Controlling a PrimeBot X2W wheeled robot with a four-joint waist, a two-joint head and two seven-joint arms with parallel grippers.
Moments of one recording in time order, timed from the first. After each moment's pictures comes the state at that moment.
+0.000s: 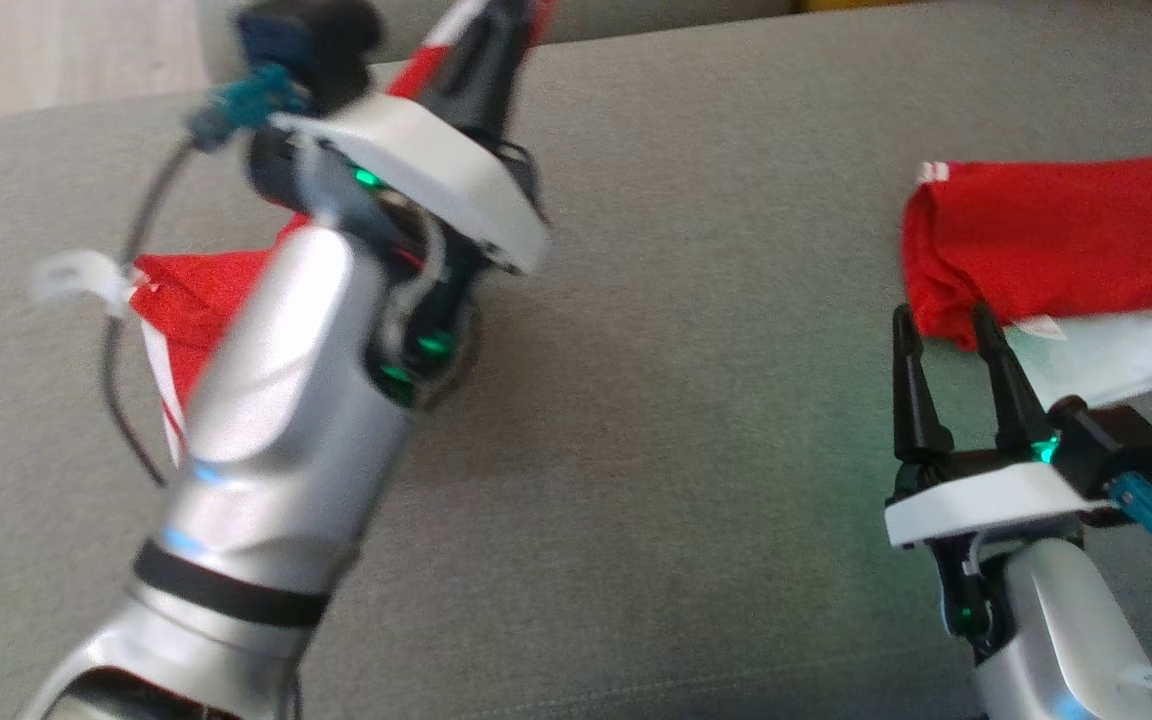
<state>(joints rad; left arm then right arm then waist) -0.78 0.04 -0.50 0.33 -0.61 0.04 0.00 -0.20 -0.05 0.06 0.31 0.23 0.13 -0.25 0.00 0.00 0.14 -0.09</state>
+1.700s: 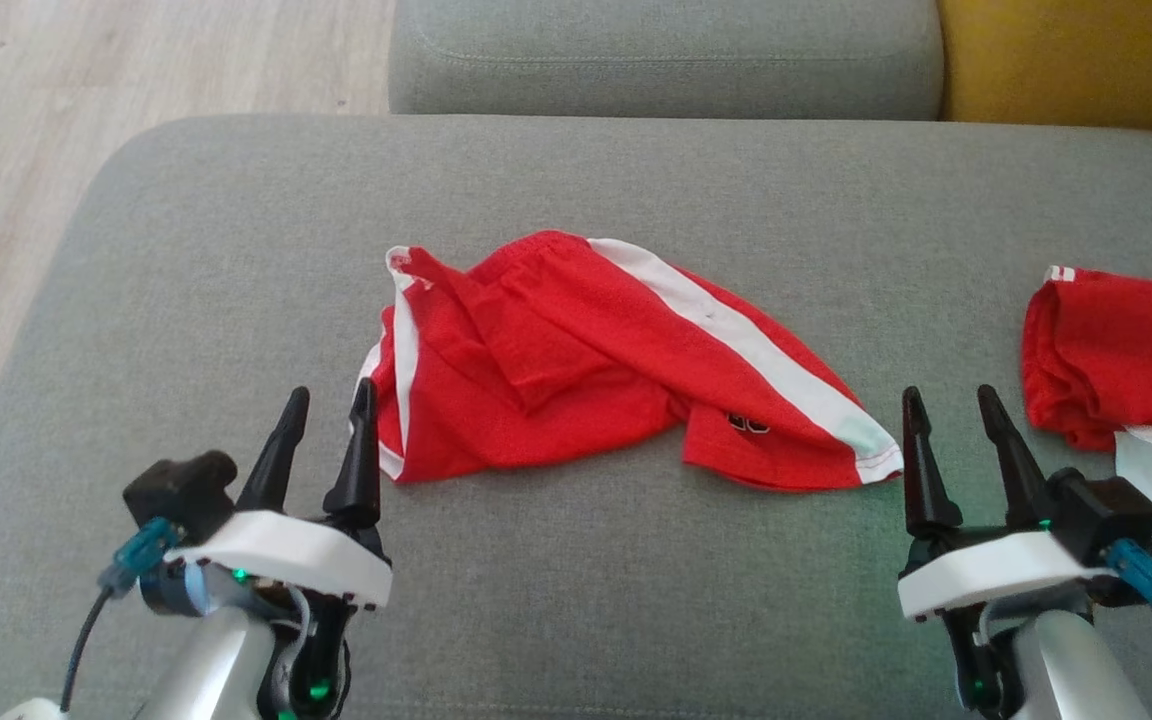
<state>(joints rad) -0.14 0.19 -0.39 0.23 -0.63 0.08 -0.25 -0.09 -0.05 0.03 0.34 0.20 0.13 -0.25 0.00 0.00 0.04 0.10</state>
